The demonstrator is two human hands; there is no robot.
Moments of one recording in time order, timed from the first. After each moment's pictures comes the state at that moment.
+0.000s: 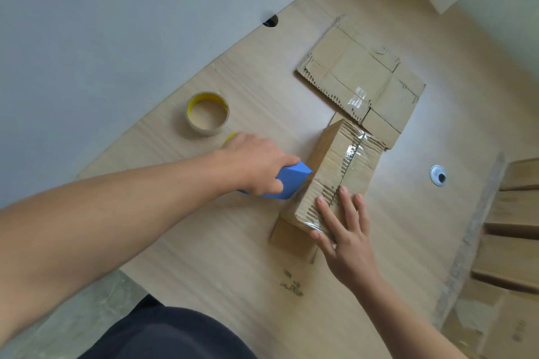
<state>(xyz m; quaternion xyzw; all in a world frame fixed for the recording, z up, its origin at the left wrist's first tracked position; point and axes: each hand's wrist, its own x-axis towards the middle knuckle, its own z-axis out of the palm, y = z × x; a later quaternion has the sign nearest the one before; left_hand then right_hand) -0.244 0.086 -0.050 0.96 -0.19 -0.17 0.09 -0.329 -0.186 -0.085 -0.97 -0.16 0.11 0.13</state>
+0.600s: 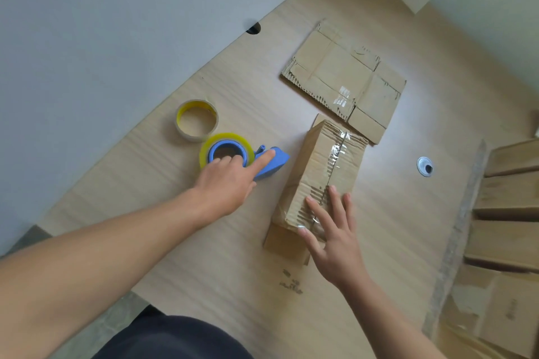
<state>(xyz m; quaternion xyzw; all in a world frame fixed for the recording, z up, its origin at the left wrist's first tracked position) -0.293 0.096 -0.102 0.99 -0.10 -0.09 0.09 -0.345 -0.169 -0.082 -0.97 -0.09 0.13 0.21</state>
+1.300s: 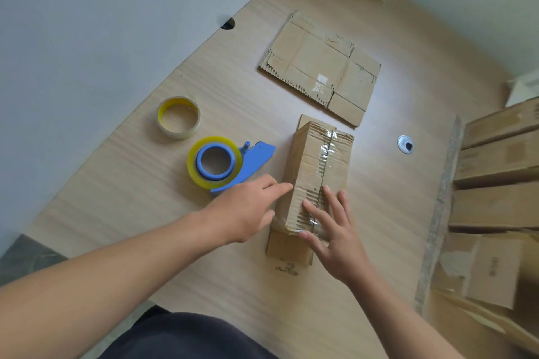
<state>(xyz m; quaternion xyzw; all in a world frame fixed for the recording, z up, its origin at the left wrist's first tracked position) -0.332 0.054 -0.066 0.91 -0.22 -0.15 0.31 -0.372 -0.199 -0.078 -0.96 -0.11 0.12 0.24</state>
